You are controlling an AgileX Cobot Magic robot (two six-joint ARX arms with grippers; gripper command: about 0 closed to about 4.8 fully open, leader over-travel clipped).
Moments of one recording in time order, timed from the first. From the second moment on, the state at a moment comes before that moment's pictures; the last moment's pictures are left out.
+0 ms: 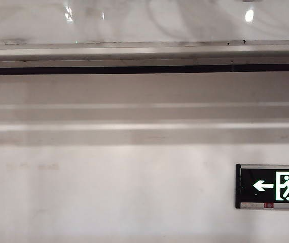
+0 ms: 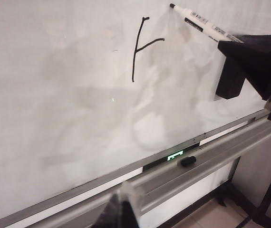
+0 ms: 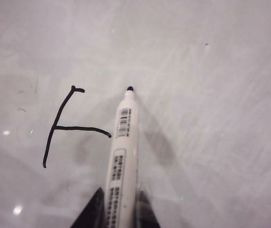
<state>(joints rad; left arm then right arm) -0.30 1.01 1.39 -0.36 0.36 0.03 0.69 1.46 1.70 -0.03 0.45 -0.35</state>
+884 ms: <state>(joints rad) -0.30 1.01 1.39 -0.36 0.36 0.03 0.69 1.44 1.70 -0.34 0.49 -0.27</state>
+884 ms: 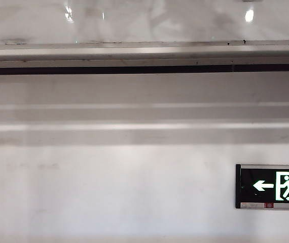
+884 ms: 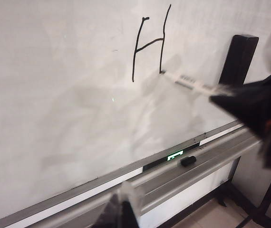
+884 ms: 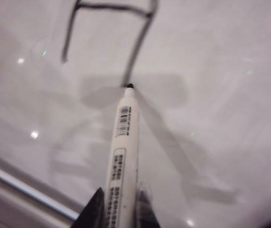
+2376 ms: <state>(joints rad) -0.30 1.01 1.39 -0.36 0.38 0.03 0.67 1.39 1.70 -0.30 0.44 -0.24</state>
